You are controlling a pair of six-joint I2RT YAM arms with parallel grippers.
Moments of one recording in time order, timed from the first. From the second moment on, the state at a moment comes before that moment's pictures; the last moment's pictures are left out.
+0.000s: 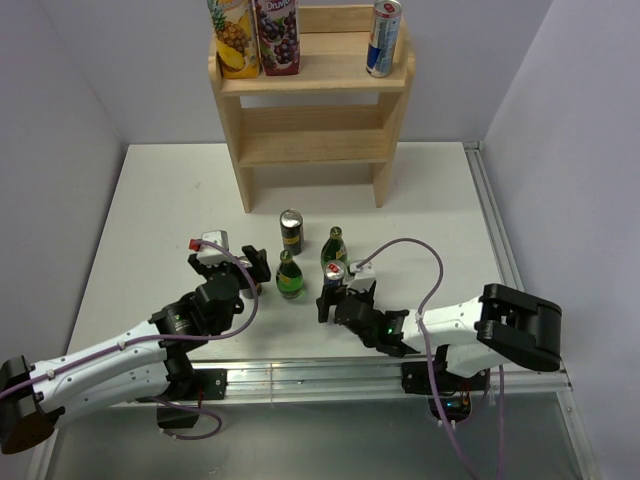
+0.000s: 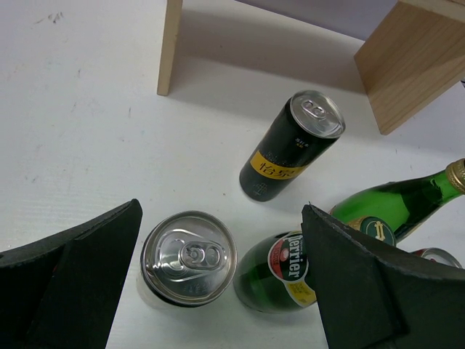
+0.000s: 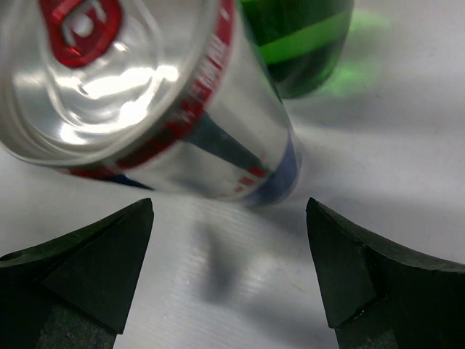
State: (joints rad) left arm -1.01 0.76 0.46 0.01 -0.91 -0.57; right arm 1.20 1.33 0.33 0.35 0.67 0.80
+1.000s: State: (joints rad) left arm -1.01 0.65 0.45 -0.03 -0.93 -0.56; right arm 1.17 1.76 0.43 0.79 1.03 0.66
